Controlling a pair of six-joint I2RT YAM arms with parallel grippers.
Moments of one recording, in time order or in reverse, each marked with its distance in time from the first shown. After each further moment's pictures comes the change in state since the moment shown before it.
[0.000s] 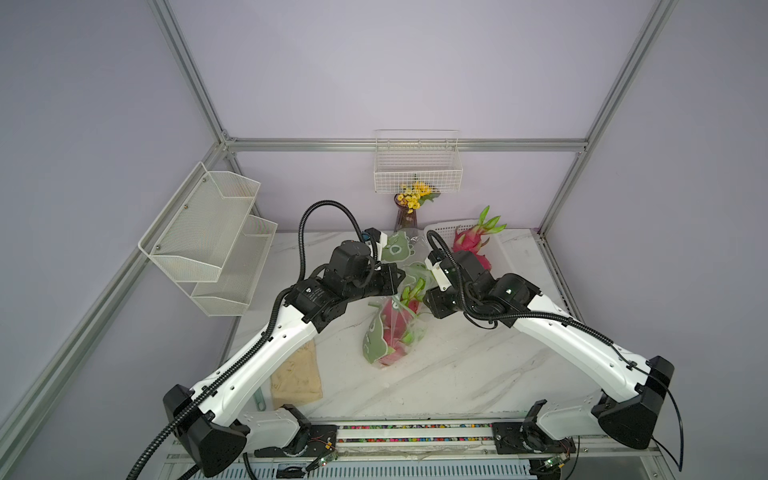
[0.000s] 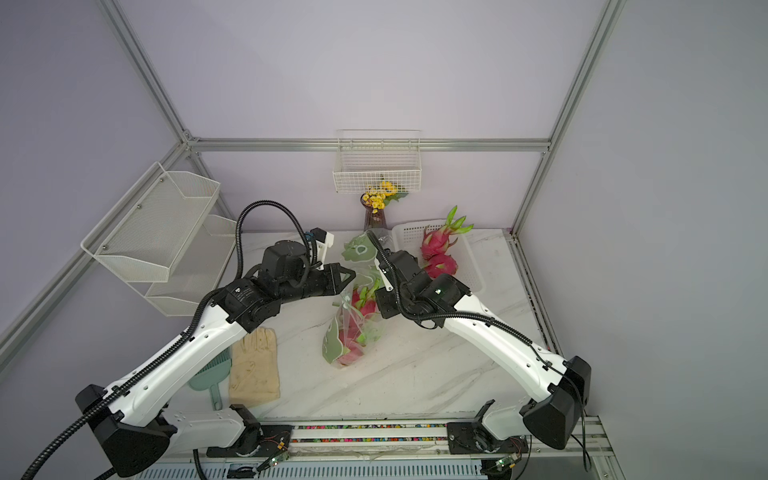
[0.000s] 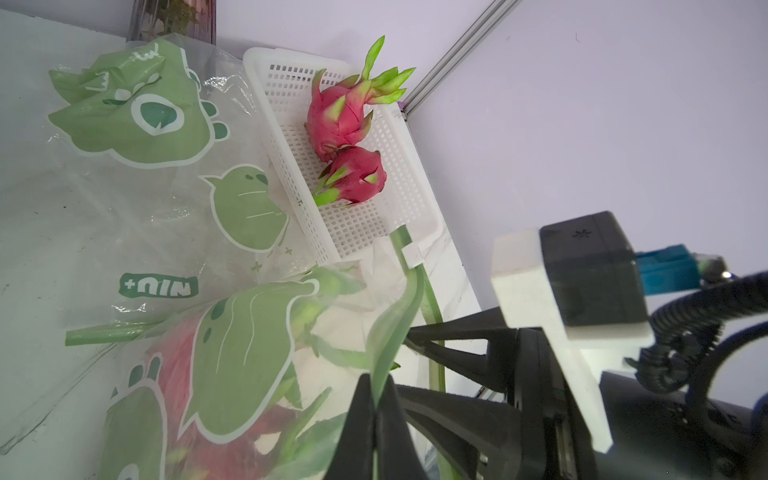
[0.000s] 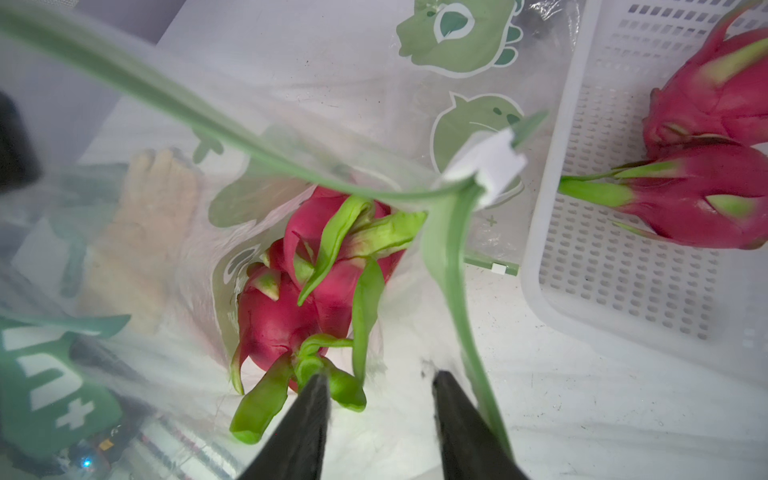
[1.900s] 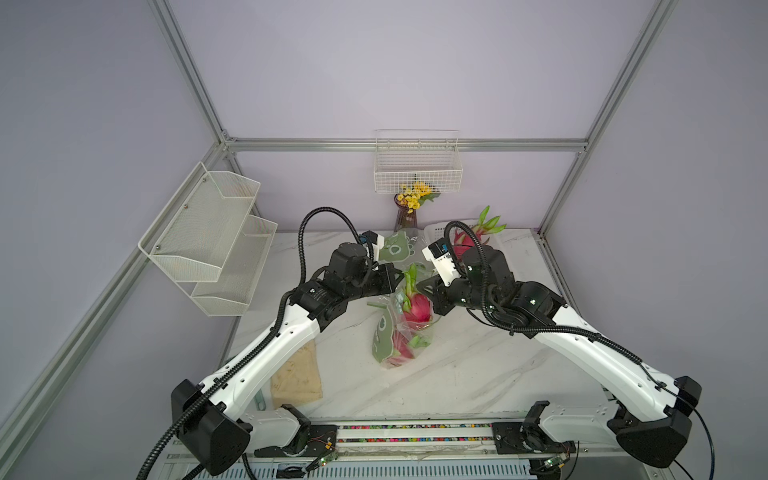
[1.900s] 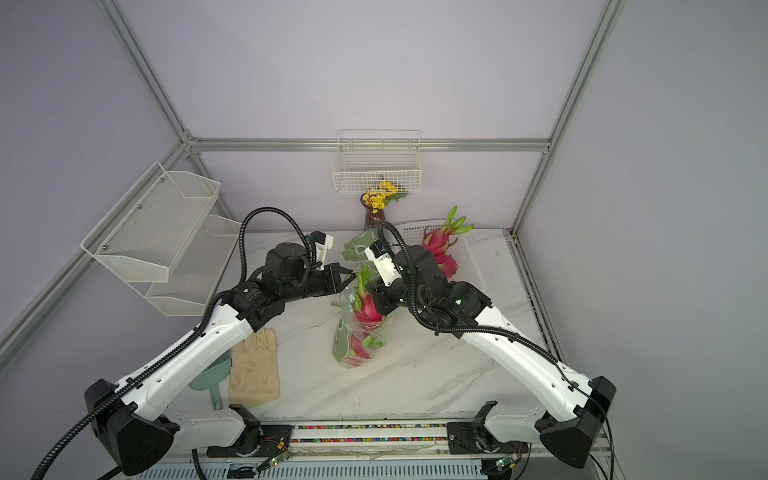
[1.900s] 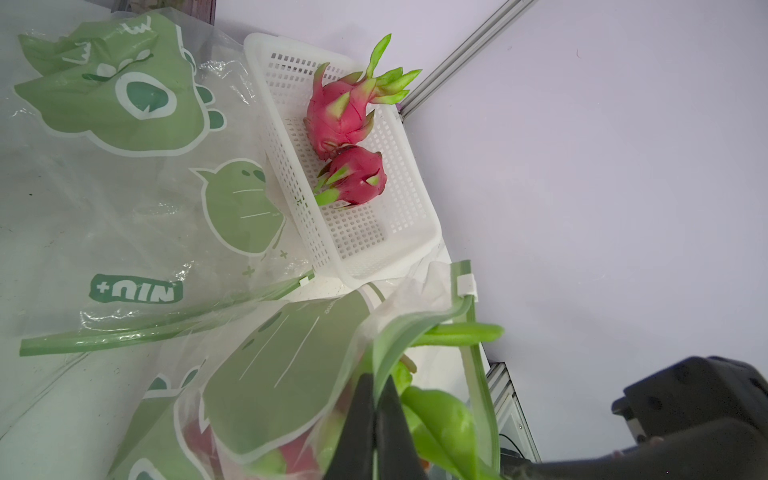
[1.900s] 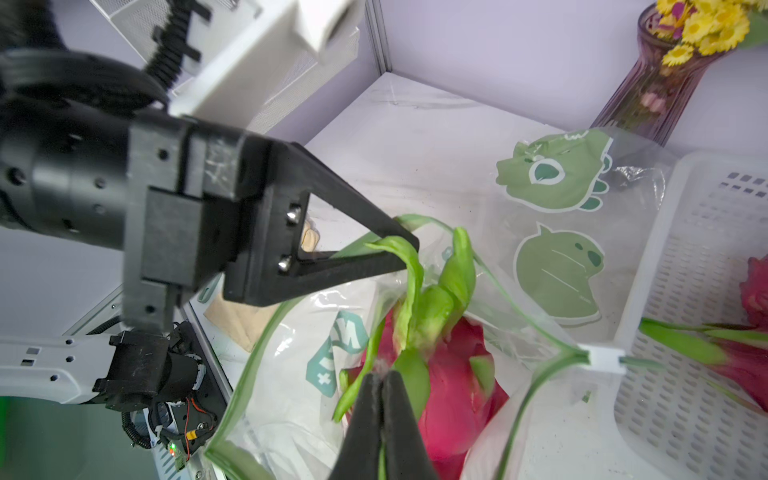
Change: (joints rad) left arm 0.064 0.013 -0.108 0.136 0.085 -0.045; right arm 0.000 -0.124 -0.037 0.256 -0.221 -0.138
